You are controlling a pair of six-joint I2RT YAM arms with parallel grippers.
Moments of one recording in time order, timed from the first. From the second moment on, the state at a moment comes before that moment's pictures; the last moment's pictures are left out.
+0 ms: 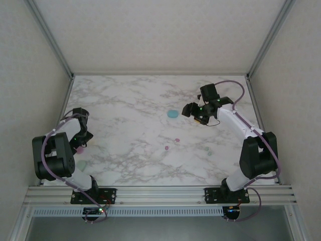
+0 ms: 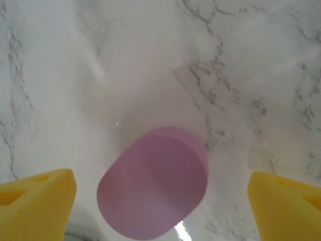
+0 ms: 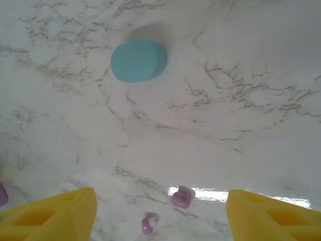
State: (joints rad) left arm 0.19 1.56 0.85 -0.79 -0.40 -0.81; right arm 0.33 1.58 1.22 -0.73 -0.32 0.61
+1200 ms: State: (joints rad) left arm 0.19 1.55 0.82 -0.73 -0.18 -0.68; right arm 0.33 1.58 1.15 -0.72 -0.32 0.62
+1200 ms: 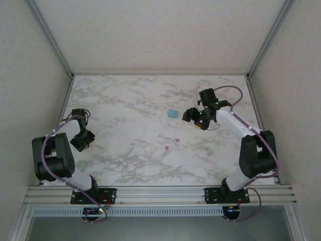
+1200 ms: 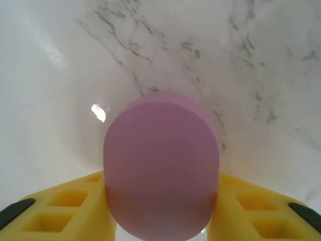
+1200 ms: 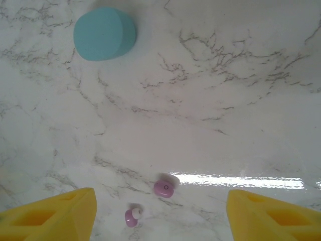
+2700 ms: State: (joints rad) left arm -0.69 1.94 1.29 -0.78 -0.01 -0.08; right arm 0.33 1.43 0.99 -0.69 -0.23 0.64
